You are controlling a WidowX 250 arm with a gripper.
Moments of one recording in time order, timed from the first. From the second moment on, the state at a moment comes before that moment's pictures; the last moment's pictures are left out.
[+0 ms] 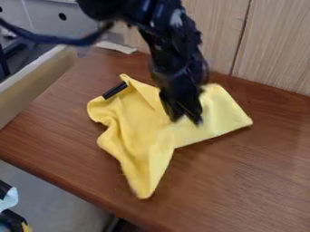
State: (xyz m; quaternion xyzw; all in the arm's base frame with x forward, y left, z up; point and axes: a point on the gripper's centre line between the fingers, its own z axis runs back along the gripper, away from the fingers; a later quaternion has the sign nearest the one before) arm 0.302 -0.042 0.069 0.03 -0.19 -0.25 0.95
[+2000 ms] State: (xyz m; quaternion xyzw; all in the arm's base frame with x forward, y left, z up) arm 0.344 0.096 0.007 0.10 -0.08 -0.07 0.99
